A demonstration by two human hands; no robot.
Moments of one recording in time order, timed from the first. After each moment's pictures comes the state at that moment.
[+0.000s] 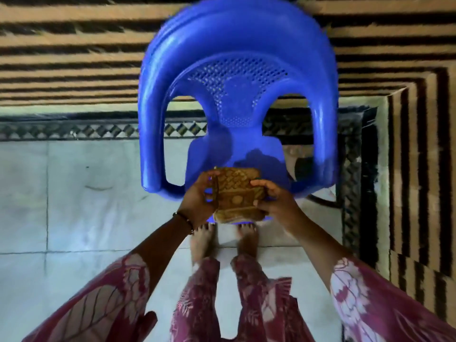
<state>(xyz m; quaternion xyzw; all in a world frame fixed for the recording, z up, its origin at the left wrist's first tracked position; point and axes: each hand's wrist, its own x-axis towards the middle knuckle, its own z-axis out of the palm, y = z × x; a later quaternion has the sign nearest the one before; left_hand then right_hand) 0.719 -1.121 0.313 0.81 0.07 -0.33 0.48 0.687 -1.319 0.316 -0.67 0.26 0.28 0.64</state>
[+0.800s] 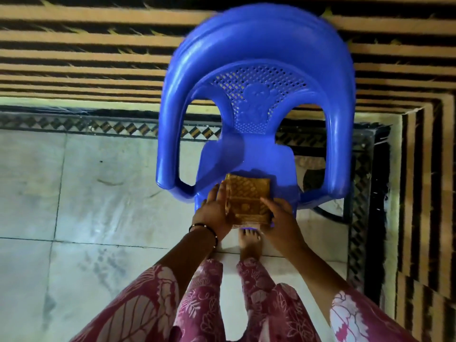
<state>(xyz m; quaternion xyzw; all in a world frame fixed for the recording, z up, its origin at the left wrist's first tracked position) 0.696 -1.134 0.302 0.89 0.02 -0.39 0.24 0.655 -1.308 0.305 -0.88 0.14 0.29 0.36</state>
